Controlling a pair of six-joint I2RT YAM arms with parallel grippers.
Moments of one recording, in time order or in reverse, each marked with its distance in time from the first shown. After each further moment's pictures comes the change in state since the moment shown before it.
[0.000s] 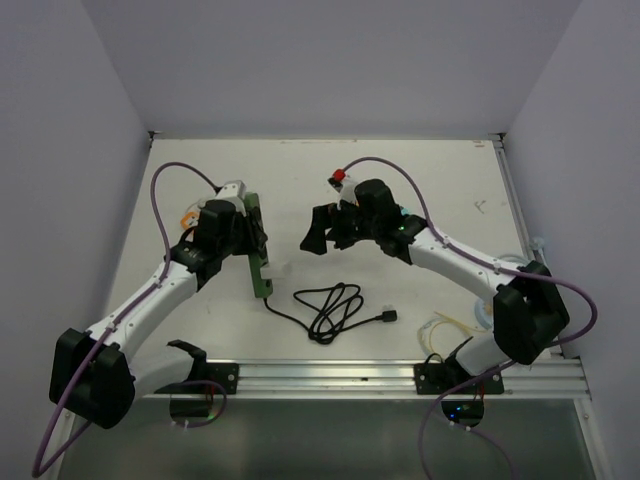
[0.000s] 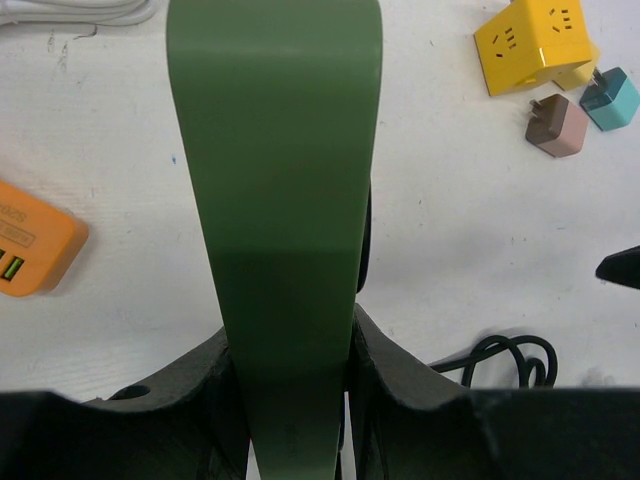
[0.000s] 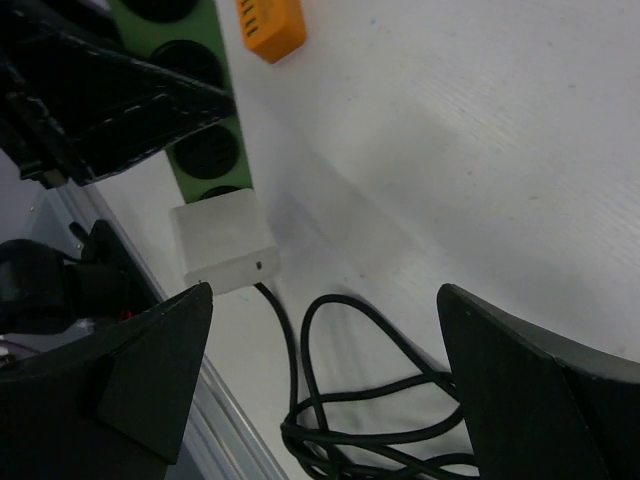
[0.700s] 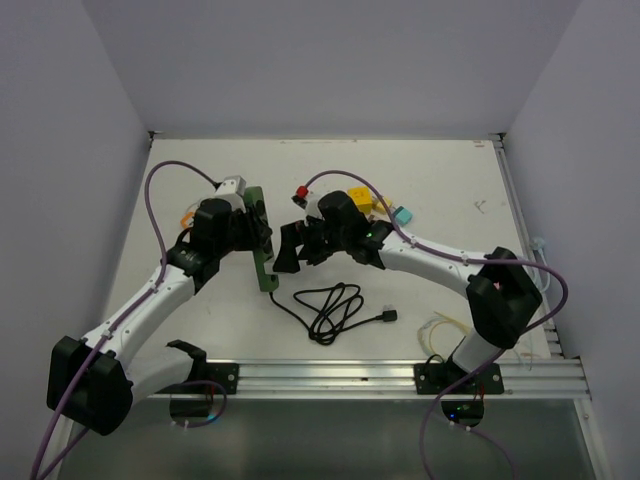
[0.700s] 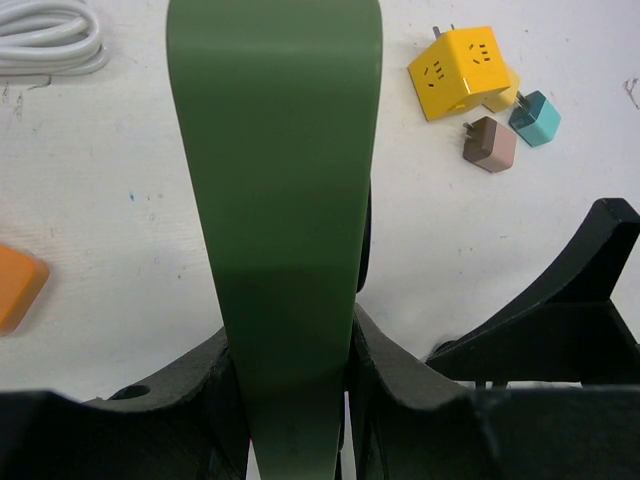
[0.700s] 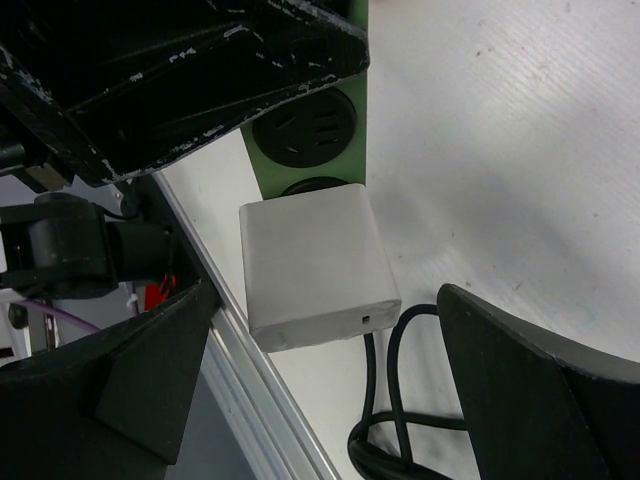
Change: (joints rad) left arm 0.000 -0.037 -0.003 0.068 0.068 -0.007; right arm 0.192 0.155 0.116 0.003 -0.018 0.063
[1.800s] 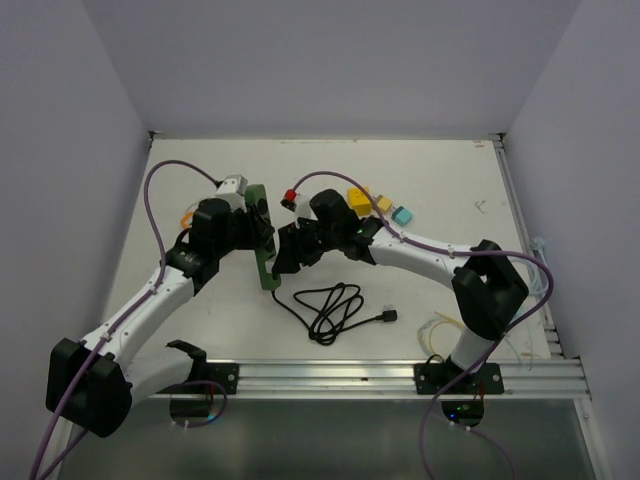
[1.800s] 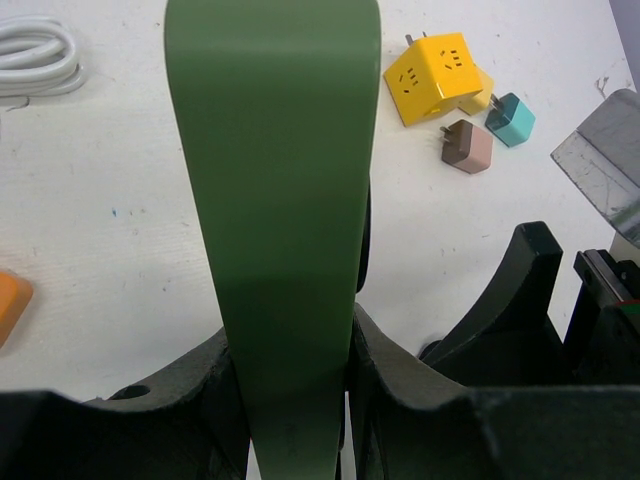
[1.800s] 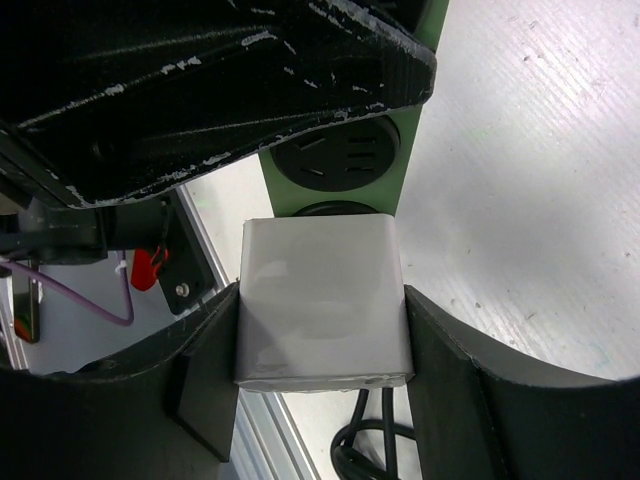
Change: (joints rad) left arm 0.000 -0.011 -0.004 0.032 0.033 0.010; right arm 0.007 0.084 0.062 -0.014 -0.098 -0.098
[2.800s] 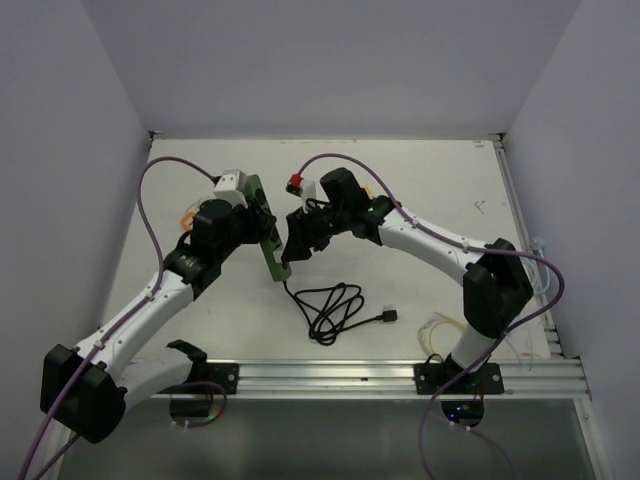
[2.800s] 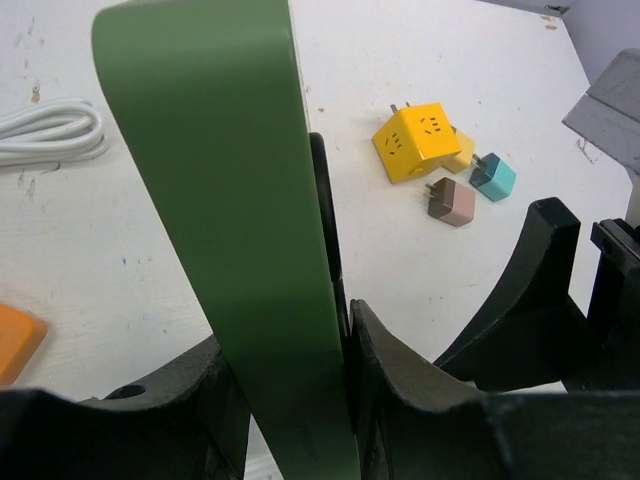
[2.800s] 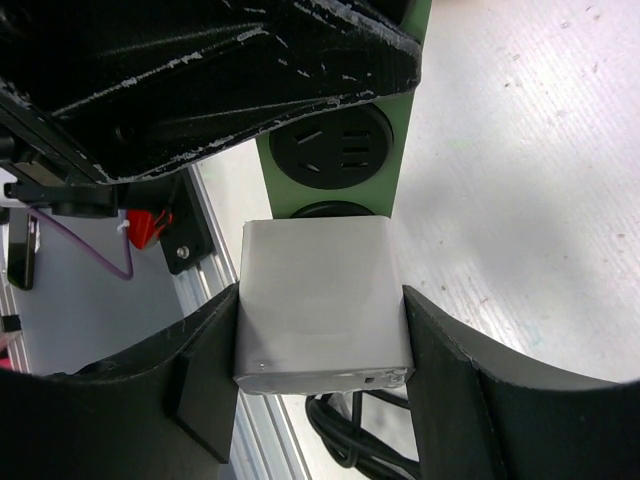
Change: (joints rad) left arm -0.057 -0.036 0.012 0.046 -0.161 0.005; right arm -0.092 -0.012 0.128 -0.208 -0.127 -0.170
